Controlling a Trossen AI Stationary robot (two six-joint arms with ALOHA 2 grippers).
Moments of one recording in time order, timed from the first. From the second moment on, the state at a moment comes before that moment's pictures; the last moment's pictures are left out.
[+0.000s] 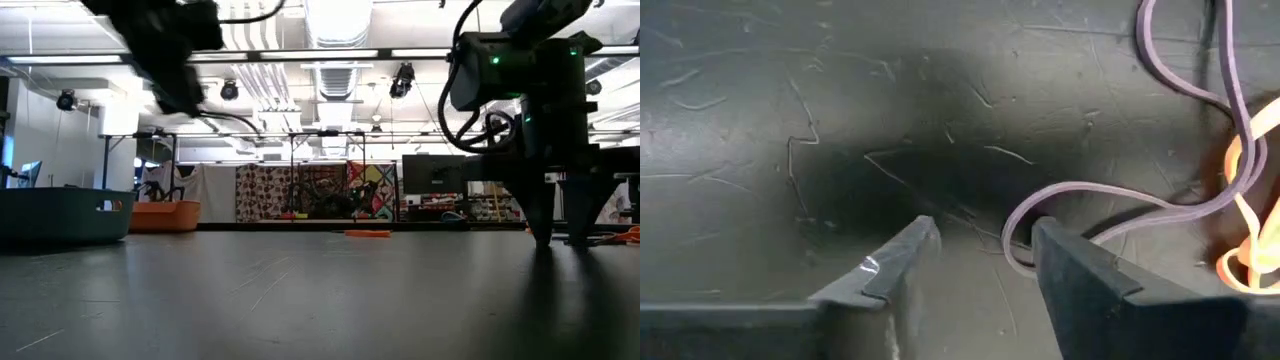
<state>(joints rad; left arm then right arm) -0.01 1.19 0.89 -0.66 0.13 -0.27 0.12 1.59 0.79 -0.83 0.06 1.65</state>
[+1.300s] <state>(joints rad) -0.82 0.99 0.71 -0.78 0.25 -1.04 0.15 2.18 1.85 -0.80 0.12 0.96</state>
